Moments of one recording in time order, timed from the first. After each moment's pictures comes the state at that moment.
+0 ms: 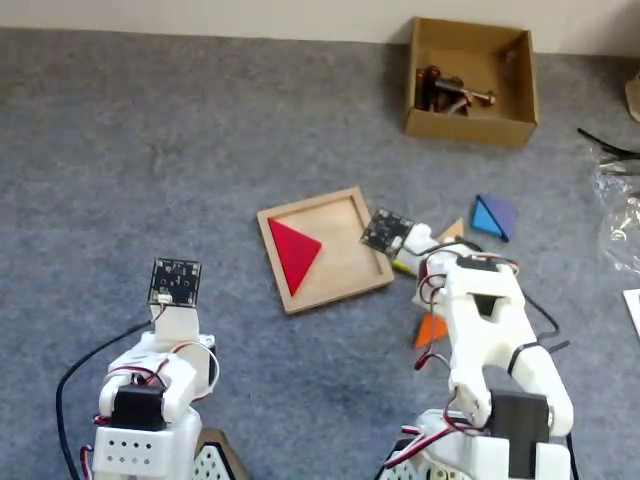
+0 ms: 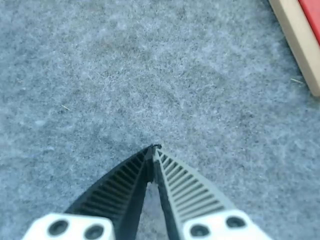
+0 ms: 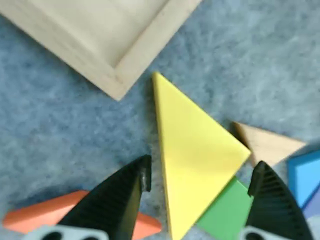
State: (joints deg) left arm -2.4 -103.6 96.0 76.1 5.5; right arm 1.1 -11.0 53.9 32.0 68.4
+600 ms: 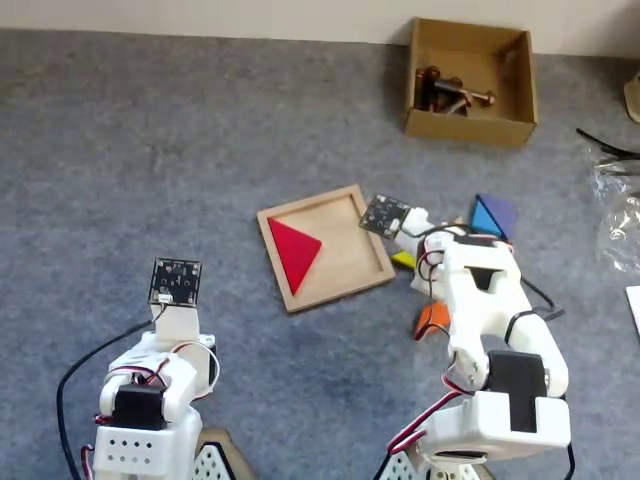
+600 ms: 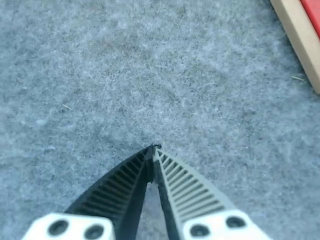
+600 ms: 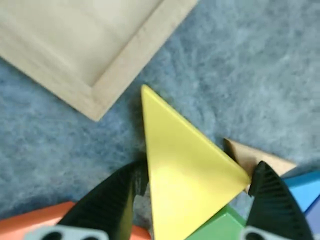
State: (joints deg) left arm -2.4 -103.6 96.0 76.1 5.5; right arm 1.0 5.1 42.5 32.7 70.0
